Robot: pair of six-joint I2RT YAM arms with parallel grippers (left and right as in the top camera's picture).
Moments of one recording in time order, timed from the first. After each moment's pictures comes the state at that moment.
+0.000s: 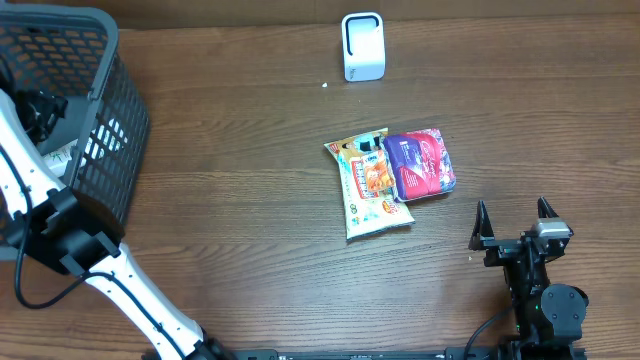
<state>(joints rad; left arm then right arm) 0.63 2.45 2.63 -1.52 -0.11 -0.65 0.01 0.01 0.02 -0.03 -0.04 0.03</state>
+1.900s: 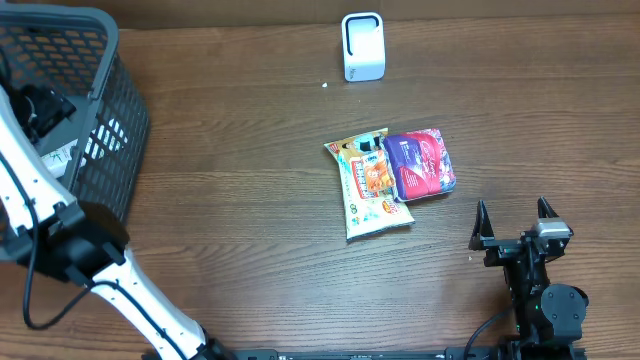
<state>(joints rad) 0.60 2.31 2.68 -1.69 -0.08 -0.32 0.01 0.01 0.02 -0.04 -0.04 0.03</state>
